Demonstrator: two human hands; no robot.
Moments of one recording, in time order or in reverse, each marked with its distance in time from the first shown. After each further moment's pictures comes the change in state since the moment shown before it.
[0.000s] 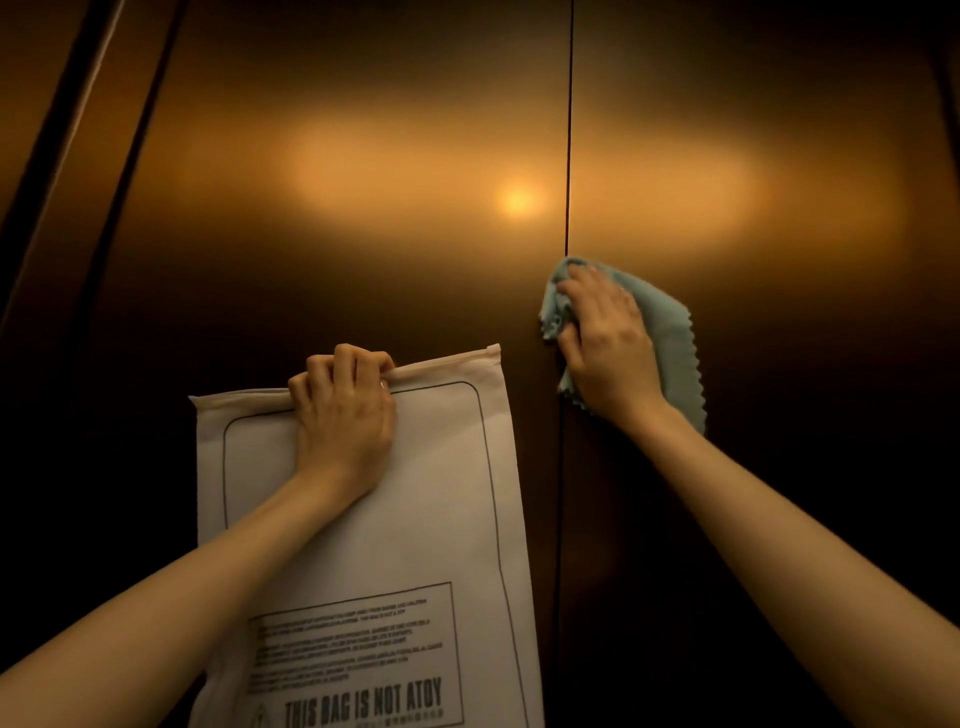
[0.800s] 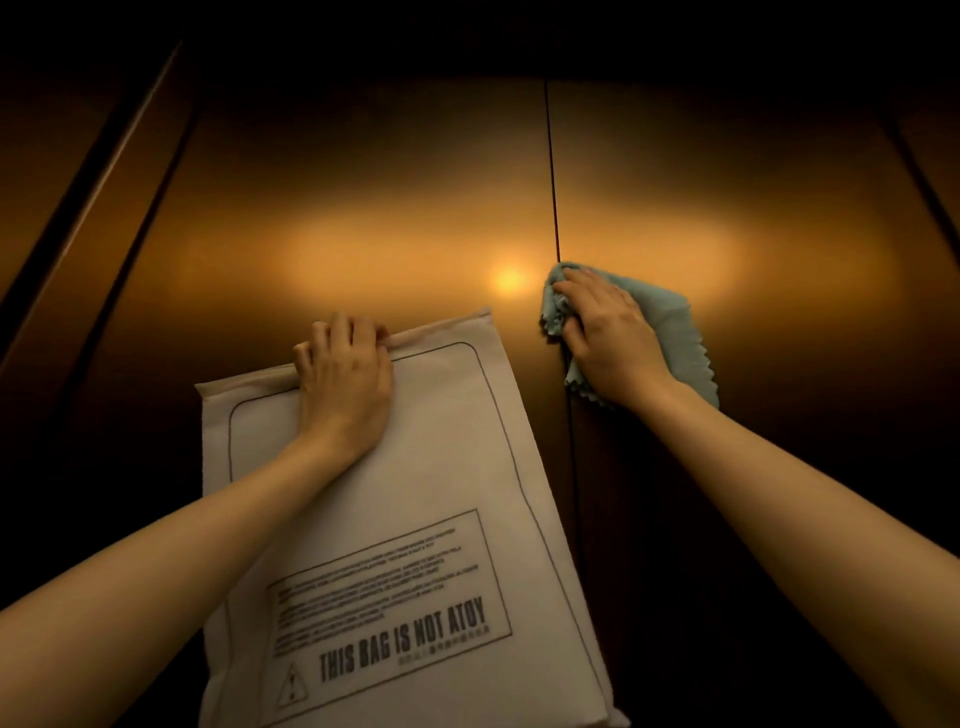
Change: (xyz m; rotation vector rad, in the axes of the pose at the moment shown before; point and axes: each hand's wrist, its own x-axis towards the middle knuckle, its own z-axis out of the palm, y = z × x) left_hand 0.119 -0.004 0.014 0.007 0.147 0.037; right_hand 0.086 0.027 0.002 -0.014 0.020 -0.034
